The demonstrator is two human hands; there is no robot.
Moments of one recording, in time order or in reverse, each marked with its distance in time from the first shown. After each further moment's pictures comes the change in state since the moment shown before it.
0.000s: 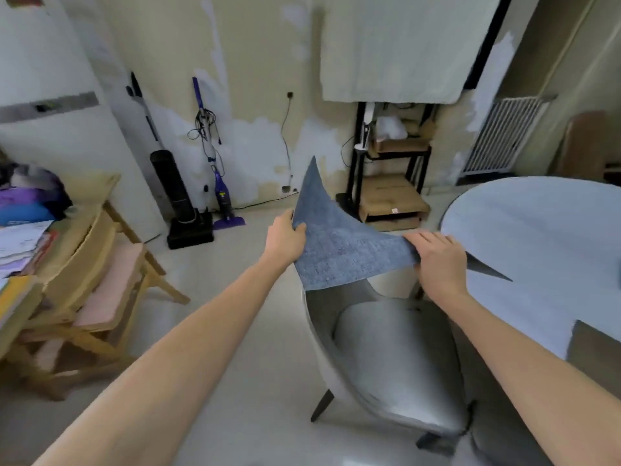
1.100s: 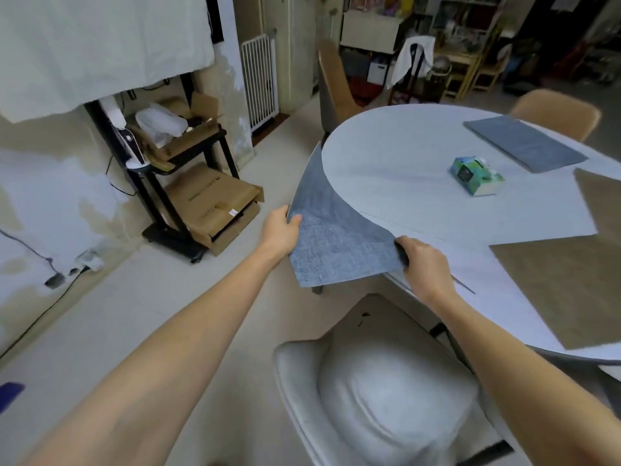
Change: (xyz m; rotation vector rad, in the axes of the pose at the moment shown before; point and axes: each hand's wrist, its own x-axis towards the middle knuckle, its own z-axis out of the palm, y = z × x) left_hand 0.402 0.067 0.243 -0.062 -0.899 0.300; right_hand 0.143 0.117 0.168 -0.321 -0.178 1.015
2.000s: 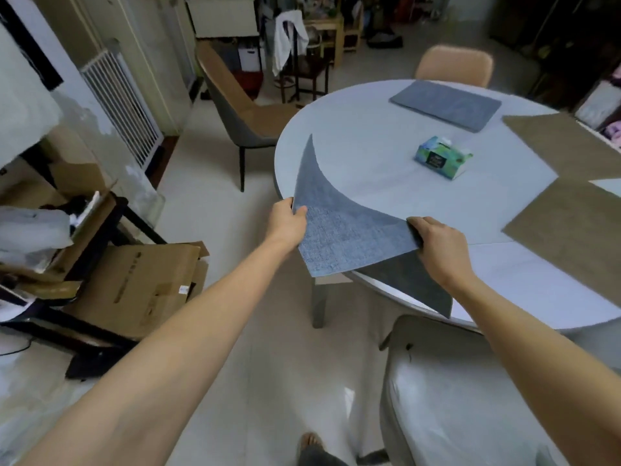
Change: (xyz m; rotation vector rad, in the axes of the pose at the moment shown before) left_hand 0.327 0.038 -0.017 0.074 -0.420 0.140; right_hand 0.208 -0.063 0.047 -0.166 0.181 0.414
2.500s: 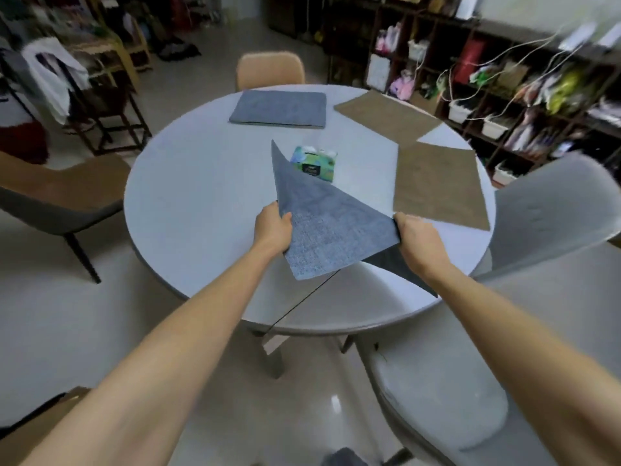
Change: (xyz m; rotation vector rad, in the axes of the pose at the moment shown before) left_hand 0.157 0.078 0.125 0.242 -0.516 0.365; right_hand 0.042 0.049 -0.011 -0.173 -0.039 0.668
